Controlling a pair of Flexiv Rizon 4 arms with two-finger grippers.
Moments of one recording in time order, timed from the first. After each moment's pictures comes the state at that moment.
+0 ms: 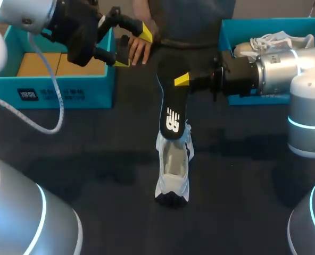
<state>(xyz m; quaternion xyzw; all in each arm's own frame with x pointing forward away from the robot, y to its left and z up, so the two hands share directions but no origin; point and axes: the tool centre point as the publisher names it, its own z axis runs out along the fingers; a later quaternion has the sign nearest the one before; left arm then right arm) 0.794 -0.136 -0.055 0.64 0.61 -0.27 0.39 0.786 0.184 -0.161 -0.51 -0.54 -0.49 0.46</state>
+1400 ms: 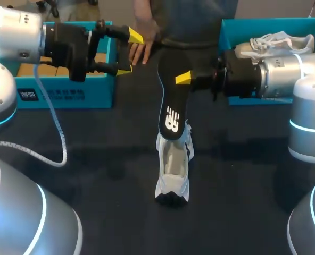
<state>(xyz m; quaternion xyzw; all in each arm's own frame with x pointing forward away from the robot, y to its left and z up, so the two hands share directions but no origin) 0.813 -0.126 -0.083 0.56 0.59 -0.35 0.47 0.777 0.182 -0.145 -0.49 -0.53 -0.52 0.46</state>
